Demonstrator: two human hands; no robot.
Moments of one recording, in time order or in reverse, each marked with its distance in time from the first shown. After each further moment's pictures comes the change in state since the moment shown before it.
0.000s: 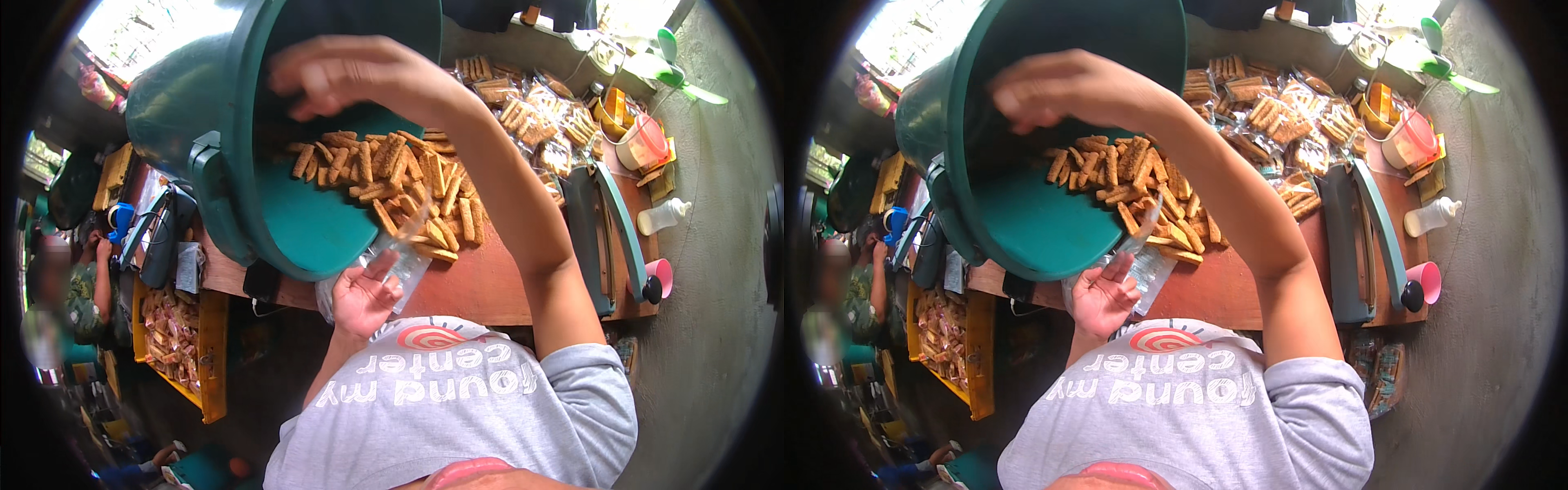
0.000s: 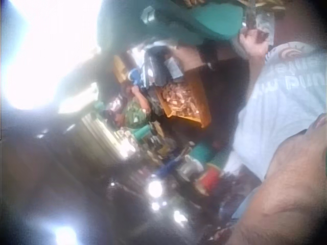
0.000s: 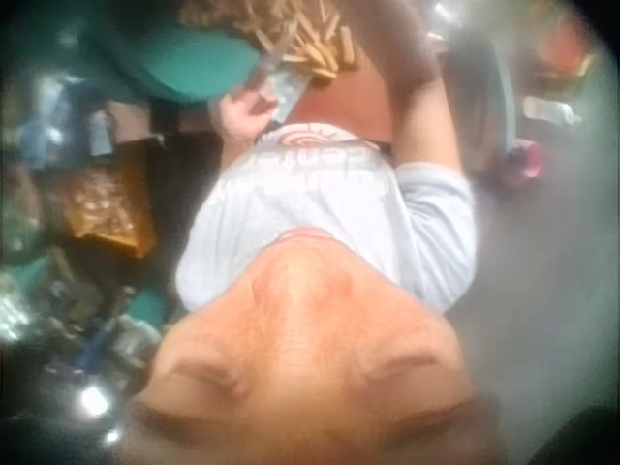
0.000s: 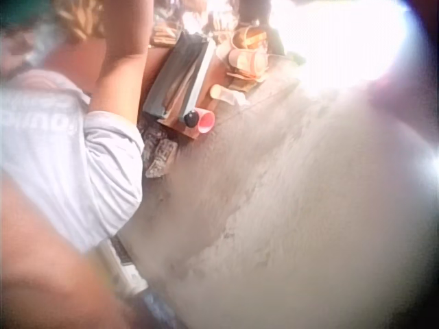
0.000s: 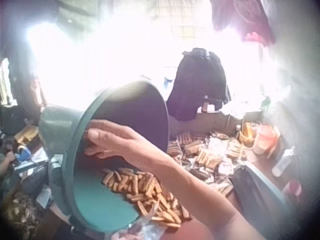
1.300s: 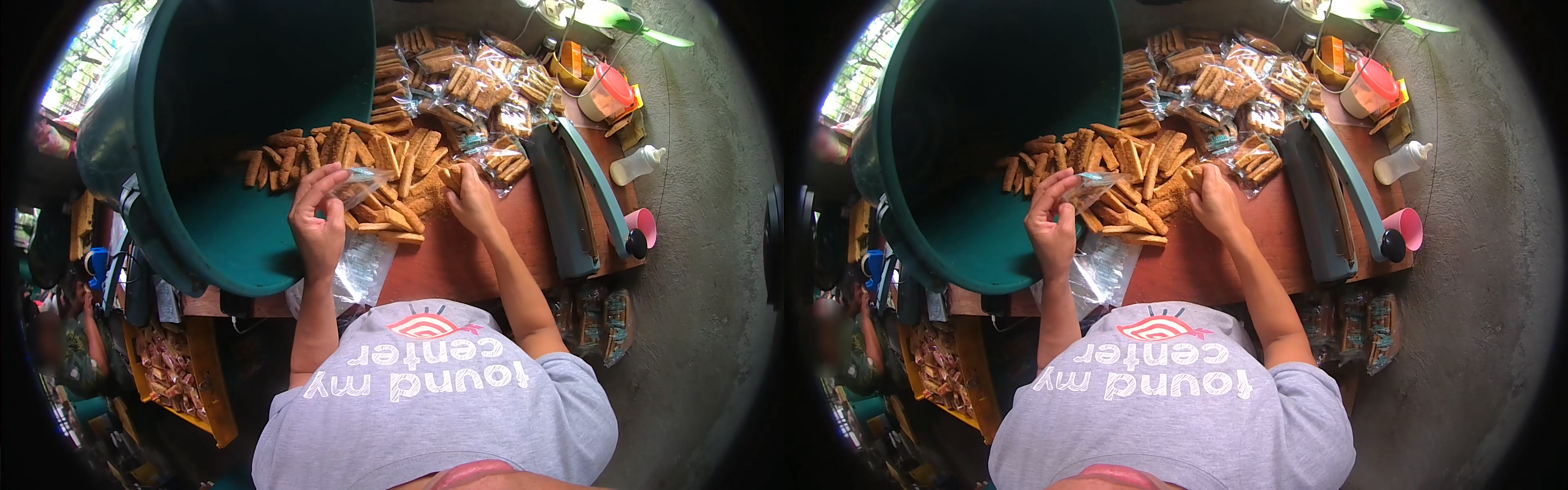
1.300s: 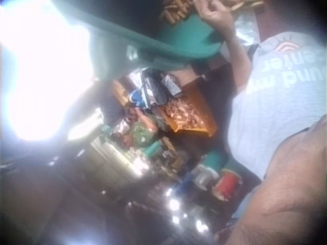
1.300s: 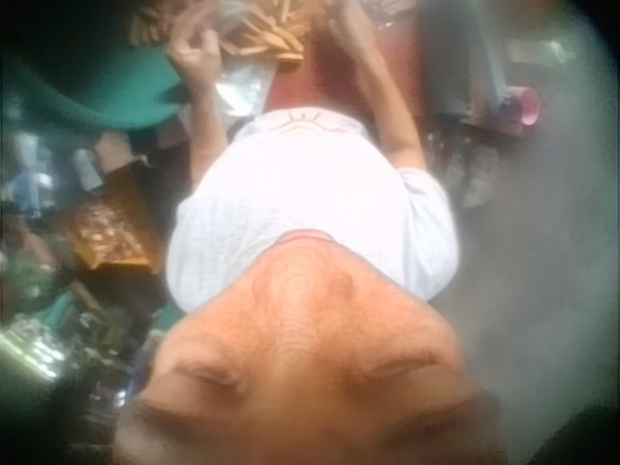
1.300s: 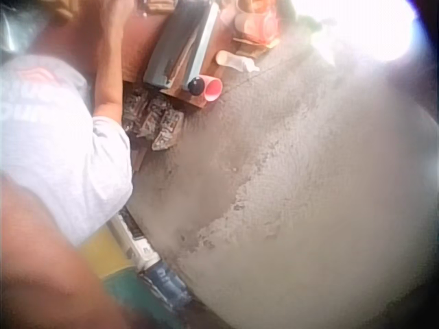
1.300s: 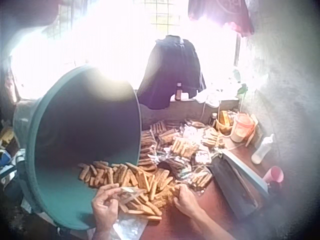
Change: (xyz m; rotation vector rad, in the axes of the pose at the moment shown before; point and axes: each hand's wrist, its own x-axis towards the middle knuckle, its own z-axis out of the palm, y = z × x) left_hand 0.079 0.016 0.079 1.632 0.028 0.995; right_hand -0.268 0.140 -0.001 -1.025 0.790 0.610
